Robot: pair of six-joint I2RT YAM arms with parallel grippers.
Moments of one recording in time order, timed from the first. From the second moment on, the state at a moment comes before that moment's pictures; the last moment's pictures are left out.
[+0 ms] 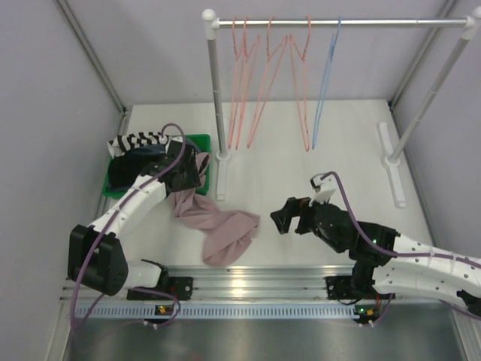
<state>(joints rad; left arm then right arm) -0.34 1.30 0.99 -0.62 -0.26 -0.51 1.18 0.73 0.67 -0.37 0.53 0.70</state>
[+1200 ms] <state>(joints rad) -0.45 1.47 1.04 -0.53 -0.43 -0.43 1.18 0.70 0.63 -0.34 0.52 0.71</state>
